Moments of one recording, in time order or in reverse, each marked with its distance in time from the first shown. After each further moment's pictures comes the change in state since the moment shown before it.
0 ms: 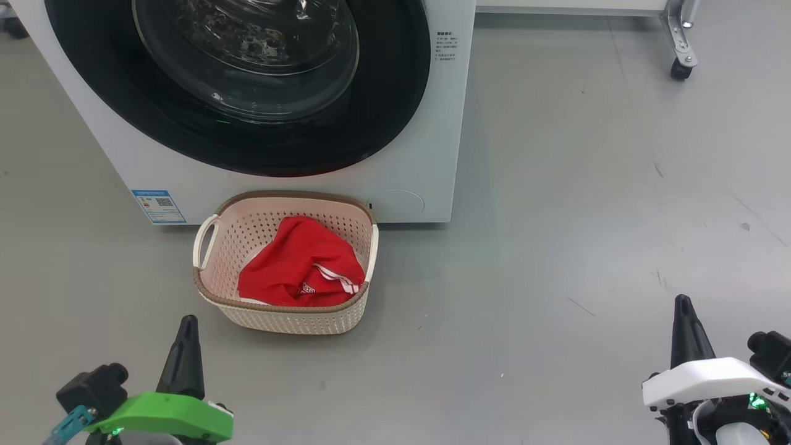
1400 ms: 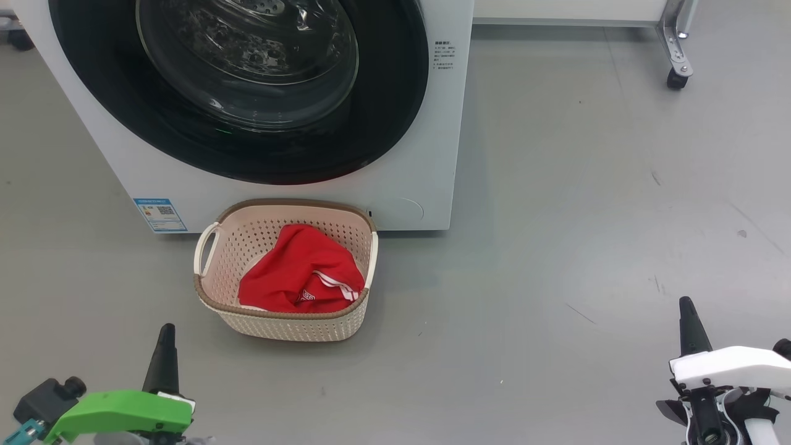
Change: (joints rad) left arm -0.002 0.017 0.053 -0.002 -0.434 0.000 0.117; right arm -0.040 0.003 -0.050 0.028 0.465 0.016 0.125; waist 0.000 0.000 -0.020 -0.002
